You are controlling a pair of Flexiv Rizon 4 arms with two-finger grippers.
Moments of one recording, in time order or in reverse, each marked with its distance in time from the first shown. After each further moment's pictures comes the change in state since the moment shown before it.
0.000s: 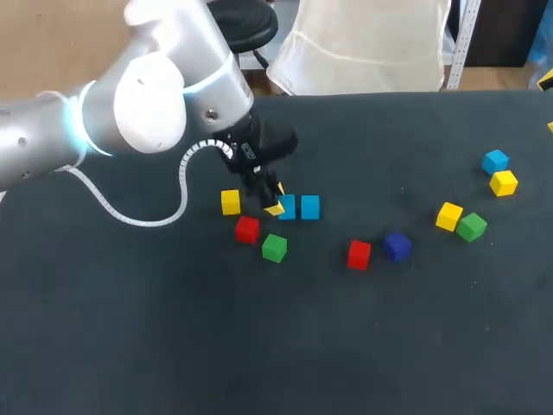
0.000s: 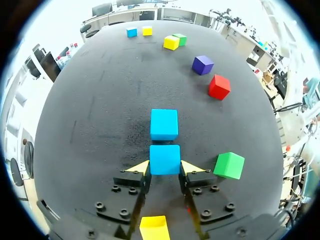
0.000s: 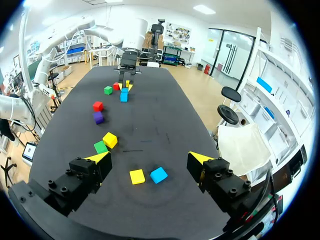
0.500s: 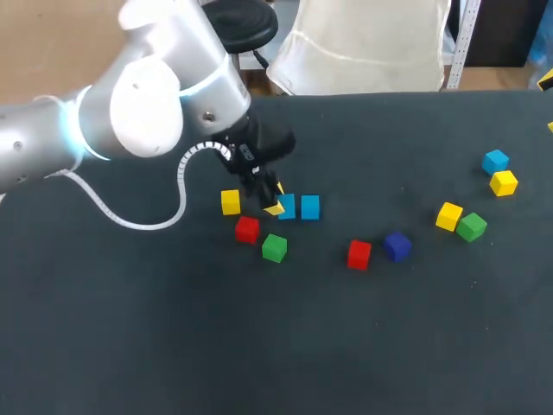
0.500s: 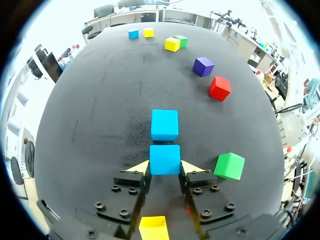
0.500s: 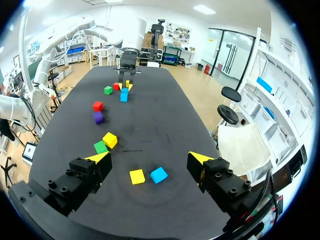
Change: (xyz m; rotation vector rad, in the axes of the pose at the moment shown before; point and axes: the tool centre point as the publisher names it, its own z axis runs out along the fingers) left arm 0.000 0.000 0.000 -0.013 -0.016 -0.004; right arm 0.000 0.000 0.000 0.000 0.000 0.000
